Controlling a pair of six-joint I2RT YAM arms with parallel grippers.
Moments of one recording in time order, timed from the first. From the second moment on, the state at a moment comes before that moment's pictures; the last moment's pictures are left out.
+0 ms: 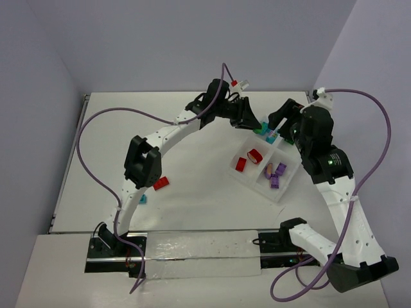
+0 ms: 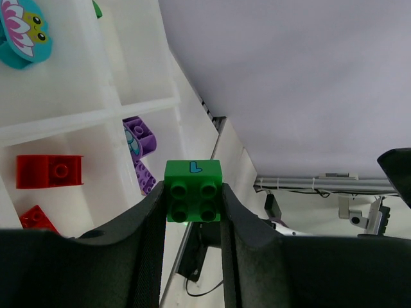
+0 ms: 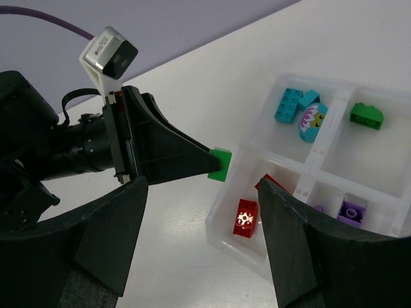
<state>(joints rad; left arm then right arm) -0.75 2.34 2.22 -0.26 0.75 -0.81 0.24 0.94 1.24 -0.61 0.22 0.55</state>
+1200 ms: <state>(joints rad) -0.63 1.98 1.40 -0.56 -0.25 -0.60 0.39 1.25 1.22 -0.61 0.02 0.51</state>
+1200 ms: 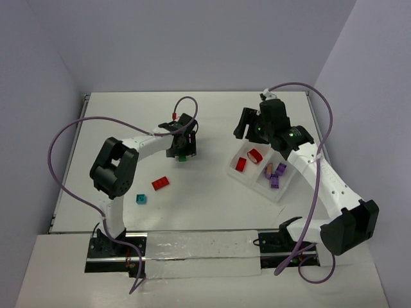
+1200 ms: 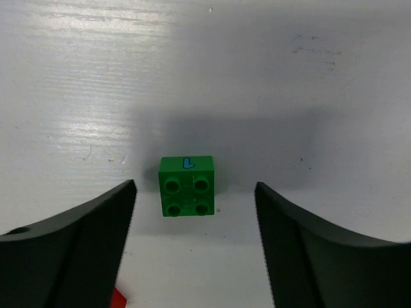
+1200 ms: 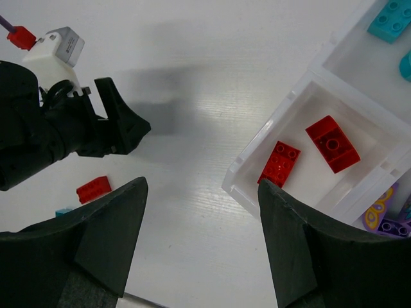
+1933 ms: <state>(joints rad) -0.15 1.38 1.16 -0.65 -0.22 -0.59 0.80 1.77 1.47 -0.59 0.18 0.47</state>
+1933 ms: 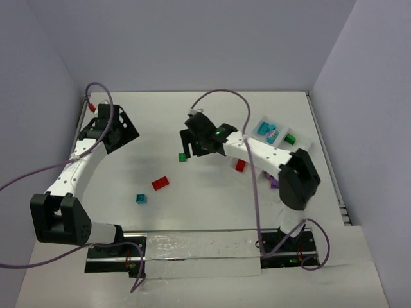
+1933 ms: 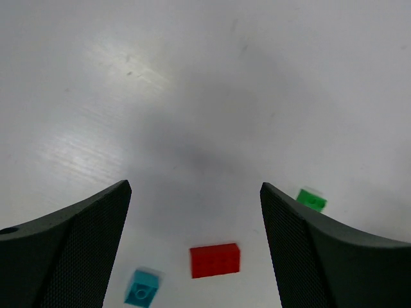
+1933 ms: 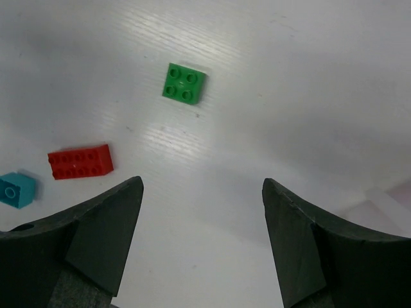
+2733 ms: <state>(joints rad) -0.10 1.34 1.09 -0.68 -0.18 -0.57 0.86 2.28 1.84 -0.62 0.26 0.57</state>
